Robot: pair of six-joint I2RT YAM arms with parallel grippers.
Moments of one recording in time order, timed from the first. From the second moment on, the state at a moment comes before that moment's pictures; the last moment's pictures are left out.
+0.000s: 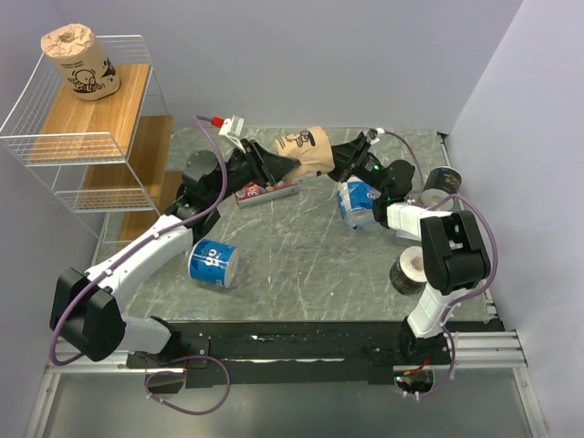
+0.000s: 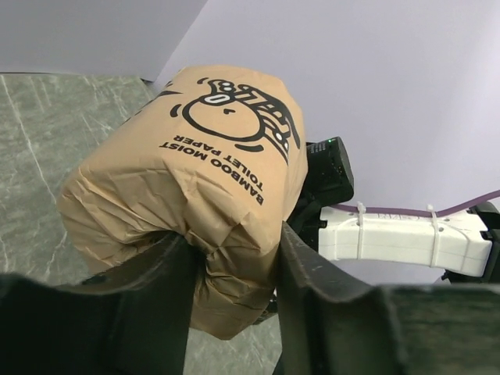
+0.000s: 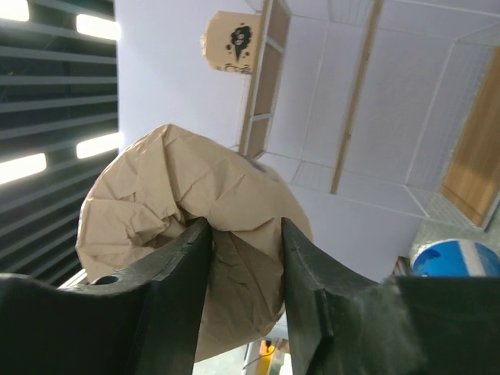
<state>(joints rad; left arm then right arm) -0.55 1.34 1.07 0.43 0.37 -0.74 0.21 1.75 0.95 1.24 -0.80 1.84</state>
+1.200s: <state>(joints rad) -0.57 1.21 1.90 -0.66 -0.28 -0.02 0.12 1.56 0.74 1.23 -0.94 1.47</state>
